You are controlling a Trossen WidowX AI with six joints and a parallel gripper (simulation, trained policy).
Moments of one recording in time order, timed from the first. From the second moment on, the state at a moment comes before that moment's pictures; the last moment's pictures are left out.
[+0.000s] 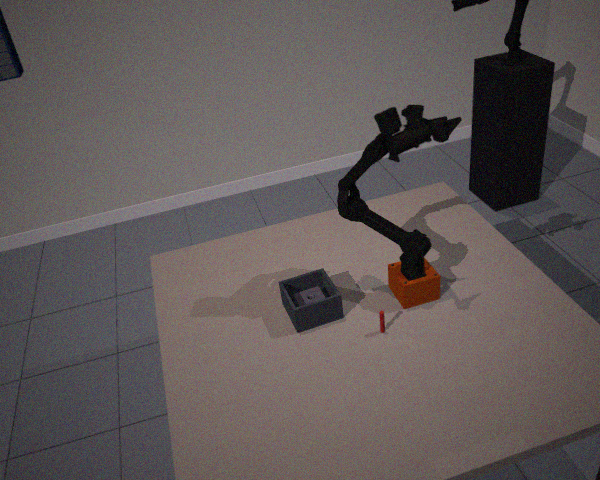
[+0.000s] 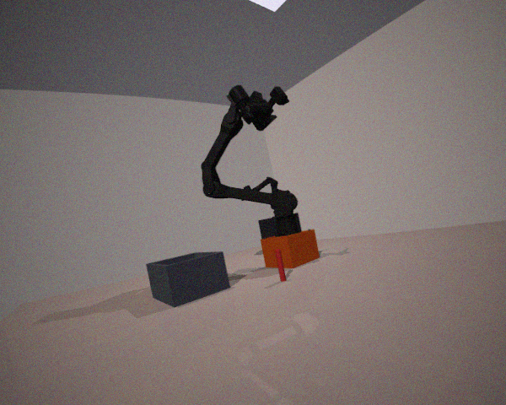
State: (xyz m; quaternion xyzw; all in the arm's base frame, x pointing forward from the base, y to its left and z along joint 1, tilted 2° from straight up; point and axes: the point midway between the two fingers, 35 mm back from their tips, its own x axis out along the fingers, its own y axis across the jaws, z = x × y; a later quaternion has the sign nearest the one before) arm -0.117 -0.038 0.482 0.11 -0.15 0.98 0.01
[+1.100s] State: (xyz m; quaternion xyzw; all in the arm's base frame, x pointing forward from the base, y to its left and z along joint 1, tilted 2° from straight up) arm -0.111 0.173 0.370 -0.02 0.21 0.89 0.41
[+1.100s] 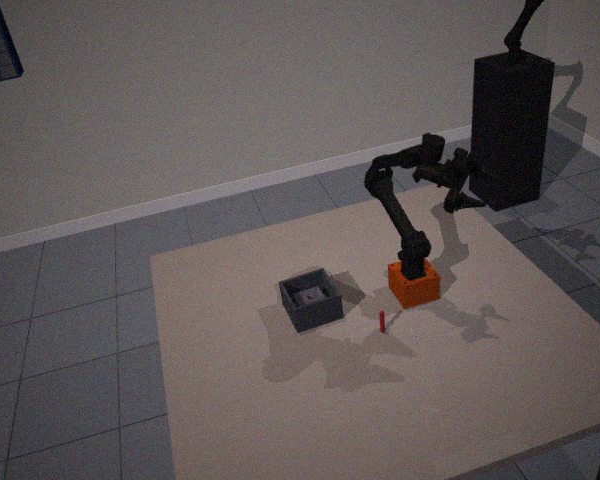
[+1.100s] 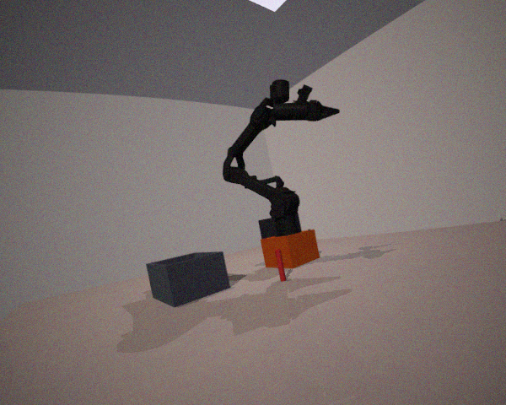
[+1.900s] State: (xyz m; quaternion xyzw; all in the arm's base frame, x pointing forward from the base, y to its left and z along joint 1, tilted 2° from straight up) arm 0.004 0.243 0.279 0.00 0.43 0.63 0.65
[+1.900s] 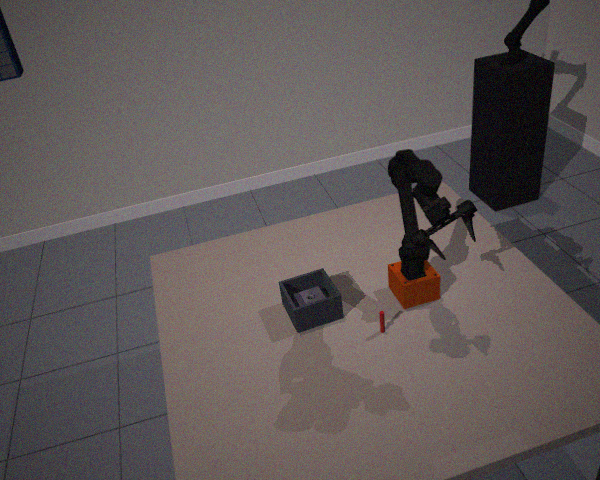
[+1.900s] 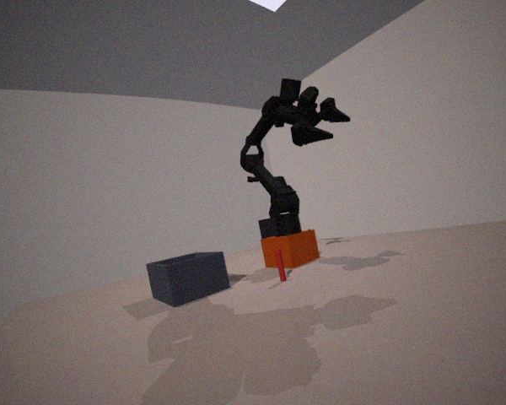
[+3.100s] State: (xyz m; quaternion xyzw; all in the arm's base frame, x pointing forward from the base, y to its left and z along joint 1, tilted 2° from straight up) arm 0.165 0.176 0.154 0.14 0.61 0.07 0.78
